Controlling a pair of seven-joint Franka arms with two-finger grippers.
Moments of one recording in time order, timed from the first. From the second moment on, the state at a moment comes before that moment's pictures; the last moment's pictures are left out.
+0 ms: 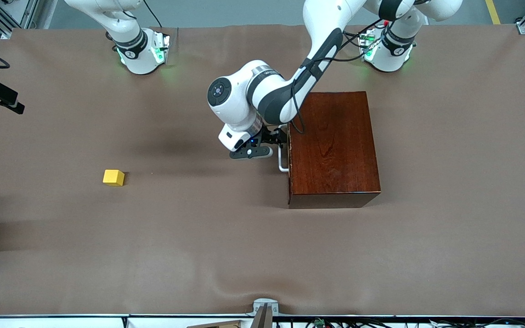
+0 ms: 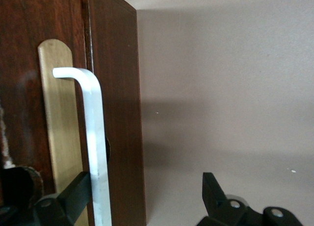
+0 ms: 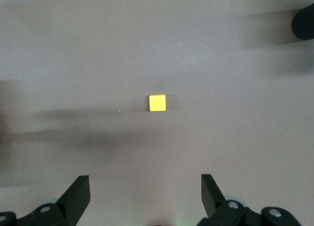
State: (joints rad) left arm -0.98 0.84 0.10 -1.13 0.13 1.71 -0.90; right arm -0.05 0.00 -0.03 -1.46 0.03 1.43 -0.02
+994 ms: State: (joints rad) left arm -1.00 0.85 0.09 -1.13 0.12 1.86 -0.97; right arm -0.05 0.00 -0.03 -1.46 0.03 1.43 -0.02
